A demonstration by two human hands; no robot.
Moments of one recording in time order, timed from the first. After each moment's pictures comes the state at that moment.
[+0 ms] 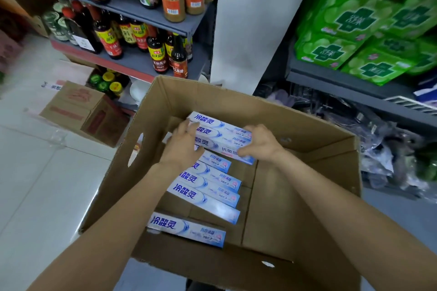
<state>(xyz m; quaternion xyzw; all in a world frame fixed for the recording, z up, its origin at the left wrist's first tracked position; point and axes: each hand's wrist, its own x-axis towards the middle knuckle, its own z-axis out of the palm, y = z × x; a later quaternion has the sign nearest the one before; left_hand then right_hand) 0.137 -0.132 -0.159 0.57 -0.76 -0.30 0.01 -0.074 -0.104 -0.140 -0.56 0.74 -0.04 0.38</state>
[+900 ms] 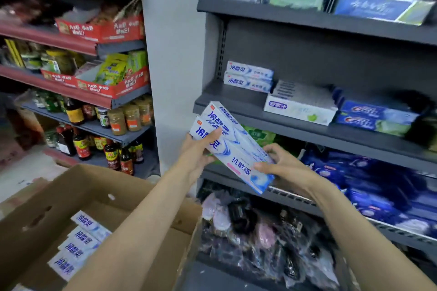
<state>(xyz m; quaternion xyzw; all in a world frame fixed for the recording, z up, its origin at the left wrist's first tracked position) -0.211 -0.035 0.104 0.36 -0.38 -0.69 0.51 -0.406 0.040 0.120 -0.53 0.59 -0.38 0.48</state>
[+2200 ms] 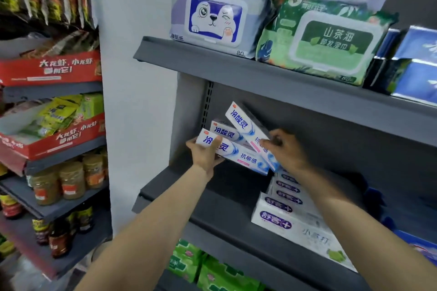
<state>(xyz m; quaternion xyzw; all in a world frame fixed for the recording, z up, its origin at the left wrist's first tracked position) -0.387 -0.370 0.133 0.36 -0.28 -0.64 0.63 -0.552 -0.316 0.198 -0.62 0.68 -0.38 0.12</state>
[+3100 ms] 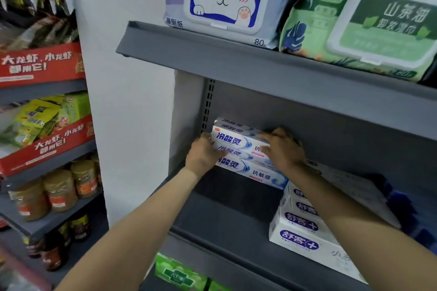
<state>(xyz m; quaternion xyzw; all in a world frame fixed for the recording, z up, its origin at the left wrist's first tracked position) -0.360 -0.418 0.127 0.55 -0.66 -0.34 0.39 -0.546 -0.371 0.170 -0.66 0.74 -0.12 -0.11</state>
